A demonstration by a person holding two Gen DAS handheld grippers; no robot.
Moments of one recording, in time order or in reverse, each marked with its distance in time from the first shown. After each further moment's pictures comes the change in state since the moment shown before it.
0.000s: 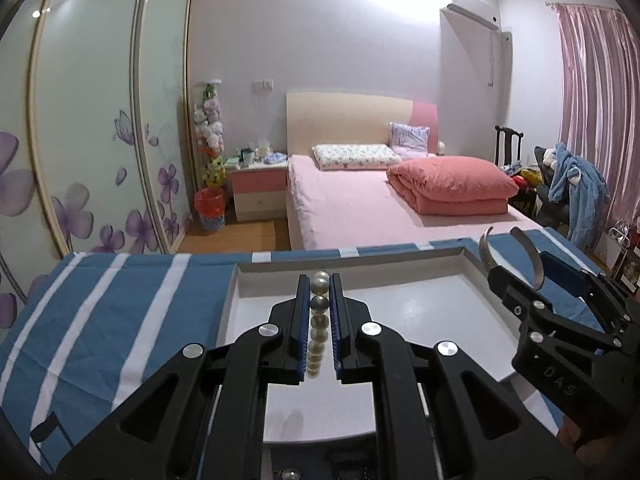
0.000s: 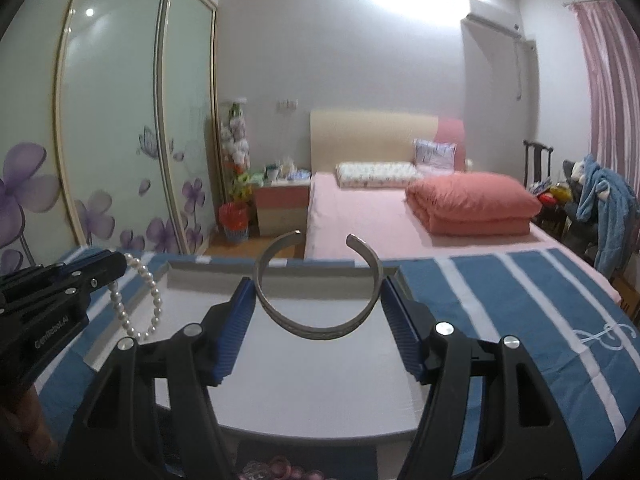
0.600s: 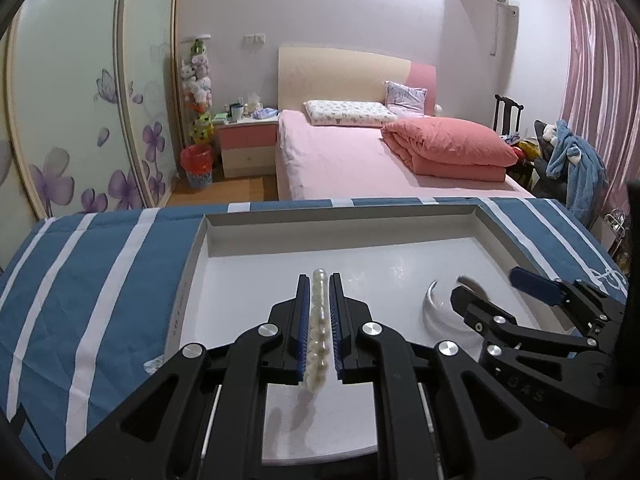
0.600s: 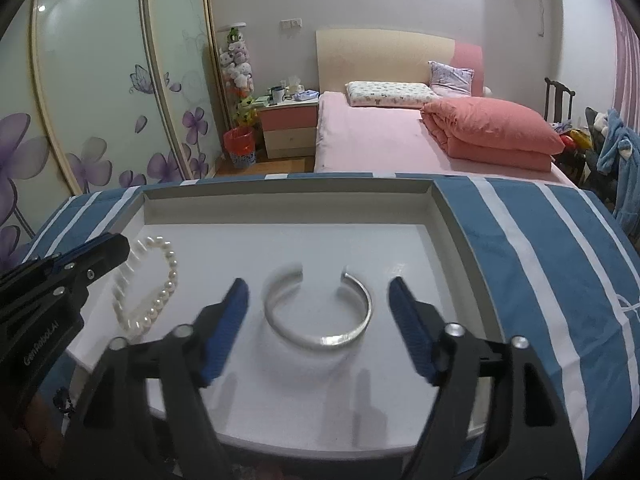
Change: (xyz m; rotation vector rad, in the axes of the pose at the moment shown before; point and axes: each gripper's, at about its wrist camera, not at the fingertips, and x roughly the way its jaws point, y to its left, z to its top) left arm 0.042 0.005 -0.010 -0.027 0.160 -0.043; right arm 0.072 0.001 -0.025 0.023 0.281 0.035
